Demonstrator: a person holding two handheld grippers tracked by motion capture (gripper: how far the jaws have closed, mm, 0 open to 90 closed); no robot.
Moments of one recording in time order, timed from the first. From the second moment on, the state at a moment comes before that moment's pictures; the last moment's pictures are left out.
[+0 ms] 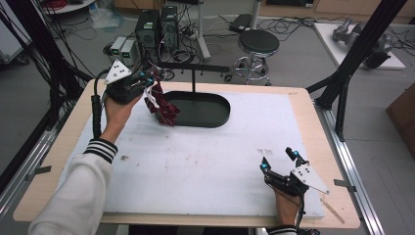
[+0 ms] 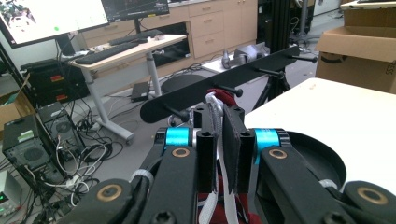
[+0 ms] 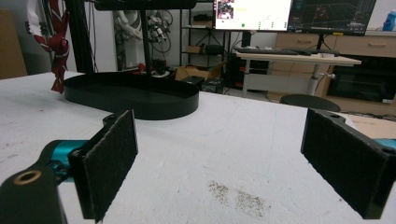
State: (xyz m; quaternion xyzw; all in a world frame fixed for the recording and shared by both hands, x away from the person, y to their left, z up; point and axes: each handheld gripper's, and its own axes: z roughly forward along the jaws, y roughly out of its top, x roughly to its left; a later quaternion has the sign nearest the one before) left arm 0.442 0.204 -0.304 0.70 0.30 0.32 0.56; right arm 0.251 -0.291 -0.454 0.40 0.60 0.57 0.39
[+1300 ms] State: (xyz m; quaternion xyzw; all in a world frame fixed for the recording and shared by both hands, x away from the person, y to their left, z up) left arm 0.502 0.188 -0.298 0.71 0.32 0.34 0.53; right arm 0.251 -0.293 -0.454 0.40 0.60 0.57 0.39
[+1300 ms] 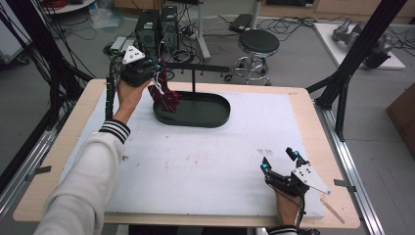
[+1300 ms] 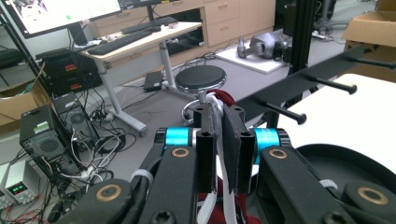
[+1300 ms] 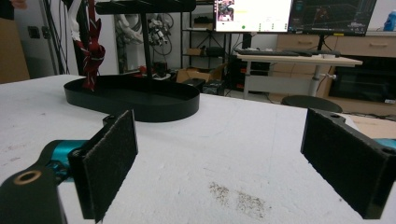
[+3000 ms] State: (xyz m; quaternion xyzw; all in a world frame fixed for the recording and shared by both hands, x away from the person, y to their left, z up) left arm 0.476 0.232 -0.333 0.69 0.33 0.29 0.57; right arm 0.249 -0.293 -0.455 0.40 0.59 0.58 0.39
